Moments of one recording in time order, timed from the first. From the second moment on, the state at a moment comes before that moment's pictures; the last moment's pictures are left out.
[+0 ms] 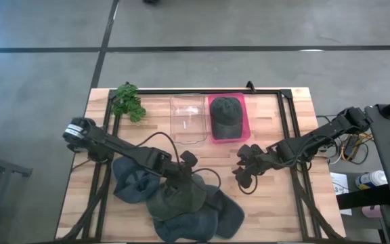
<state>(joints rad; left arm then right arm) -0.33 1.67 1.26 -0.57 -0.11 0.47 0.39 1.26 0.84 -0.54 0.25 1.00</state>
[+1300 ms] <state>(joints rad) -0.02 1.72 1.86 -1.19 -0.05 -0.07 0.68 1.24 1.01 -0.86 0.32 1.21</state>
